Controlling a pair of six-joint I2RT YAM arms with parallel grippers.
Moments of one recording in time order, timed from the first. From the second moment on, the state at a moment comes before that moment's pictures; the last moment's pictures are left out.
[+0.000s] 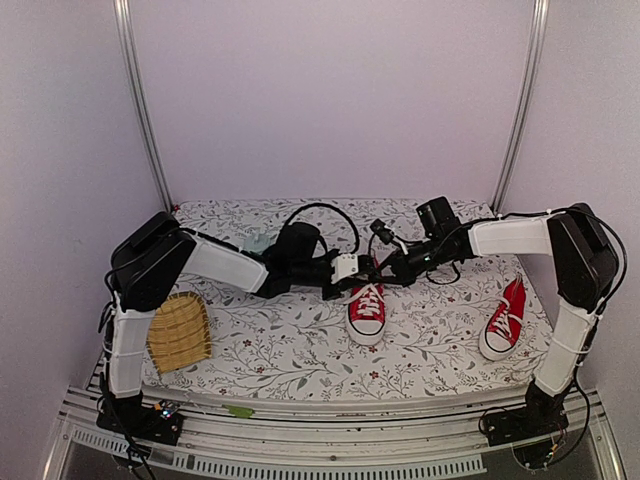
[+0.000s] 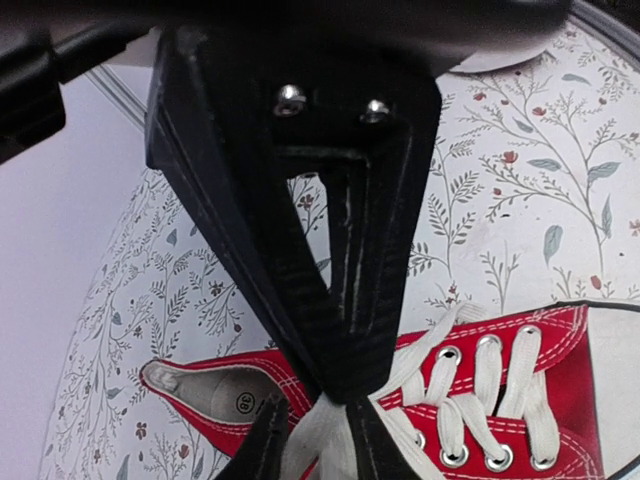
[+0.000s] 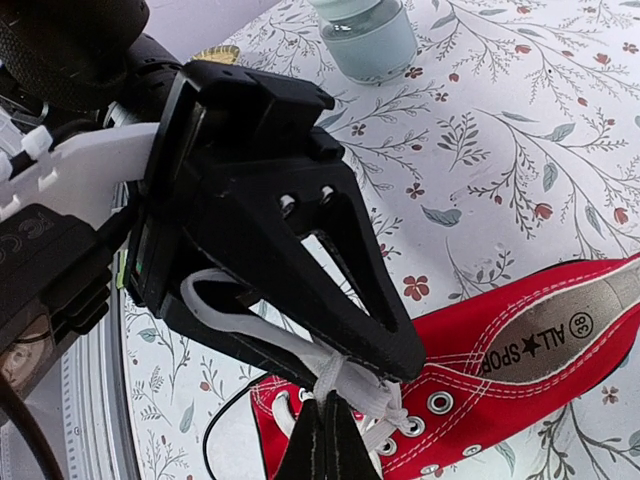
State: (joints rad) left arm -0.81 2.18 1.32 0.44 0.45 0.73; right arm 0.49 1.85 1.18 -0.21 -0.81 -0.20
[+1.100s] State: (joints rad) left arm -0.81 2.18 1.28 0.54 0.42 0.66; right arm 0.47 1.93 1.29 -0.31 -0.82 -0.28
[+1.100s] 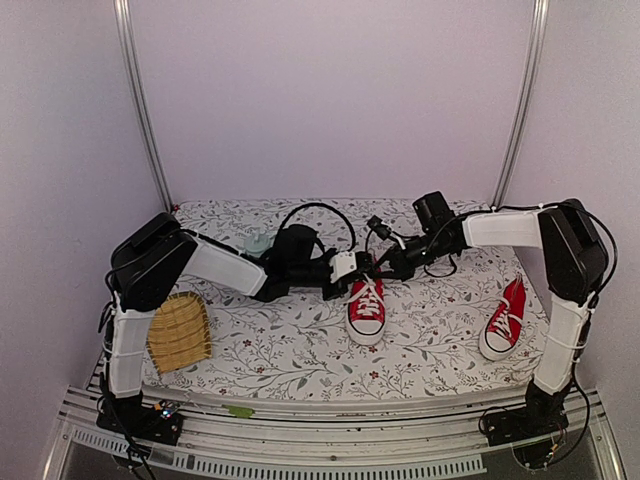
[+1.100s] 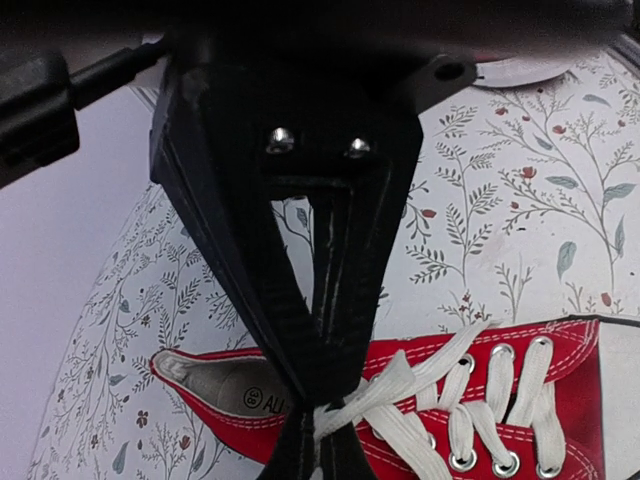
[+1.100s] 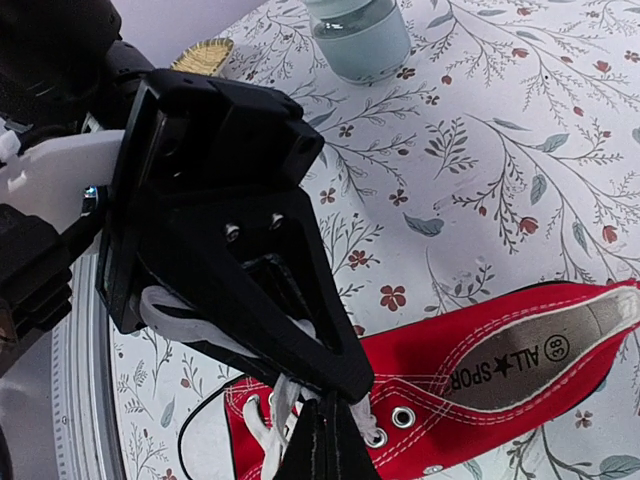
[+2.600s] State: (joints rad) left arm -0.81 2.19 1.28 0.53 0.39 0.66; right arm 0.48 1.92 1.17 -0.23 -0.82 -0.30
